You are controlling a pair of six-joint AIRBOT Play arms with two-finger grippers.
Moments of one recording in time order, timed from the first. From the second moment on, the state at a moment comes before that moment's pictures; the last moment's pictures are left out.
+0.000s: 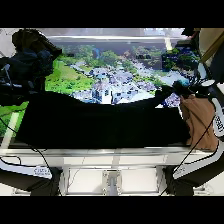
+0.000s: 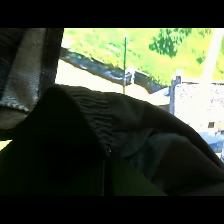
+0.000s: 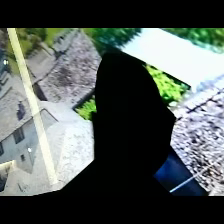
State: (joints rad) left arm 0.53 -1.60 1.43 1.02 -1.13 -1.17; right arm -0.40 -1.72 1.38 -0.85 0.93 1.24
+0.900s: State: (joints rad) left arm 0.72 -1.34 1.43 1.02 -1.13 -1.17; right arm -0.39 -1.39 1.44 -1.10 1.51 1.41
